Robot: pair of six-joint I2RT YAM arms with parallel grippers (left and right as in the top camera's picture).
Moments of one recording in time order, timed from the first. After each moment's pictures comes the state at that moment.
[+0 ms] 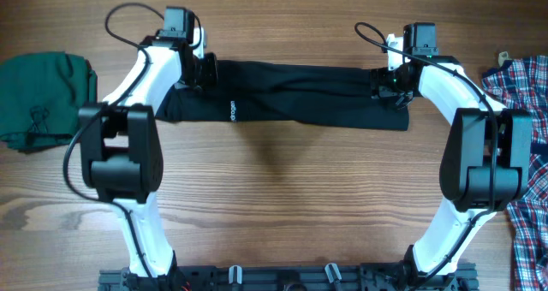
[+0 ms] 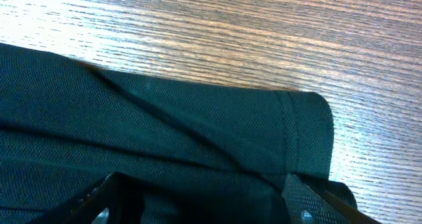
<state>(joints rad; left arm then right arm) -0.10 2.16 1.56 -0.68 0.17 -0.23 -0.02 2.03 1.33 -0.48 -0.04 -0.15</state>
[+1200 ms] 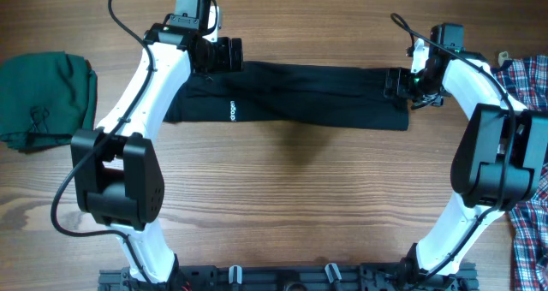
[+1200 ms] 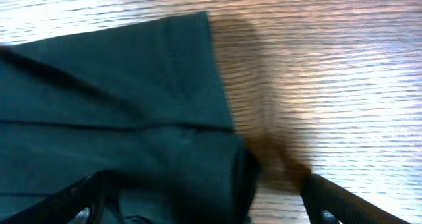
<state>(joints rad) -0.20 1.97 1.63 -0.76 0.12 -0.23 -0.14 2.06 1.40 -0.66 -0.16 -0.01</state>
